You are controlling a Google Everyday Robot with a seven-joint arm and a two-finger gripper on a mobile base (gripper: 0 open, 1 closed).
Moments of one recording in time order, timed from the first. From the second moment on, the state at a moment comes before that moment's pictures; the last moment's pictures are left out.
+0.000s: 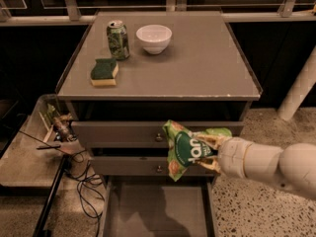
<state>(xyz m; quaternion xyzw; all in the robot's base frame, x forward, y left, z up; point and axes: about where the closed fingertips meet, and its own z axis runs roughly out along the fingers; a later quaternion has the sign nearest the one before) 0.470 -0.137 0.722 -0.62 0.61 0.00 0.49</state>
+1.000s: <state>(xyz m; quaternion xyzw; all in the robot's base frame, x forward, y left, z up) 0.499 -0.100 0.839 -0.65 0.61 -0.04 0.45</state>
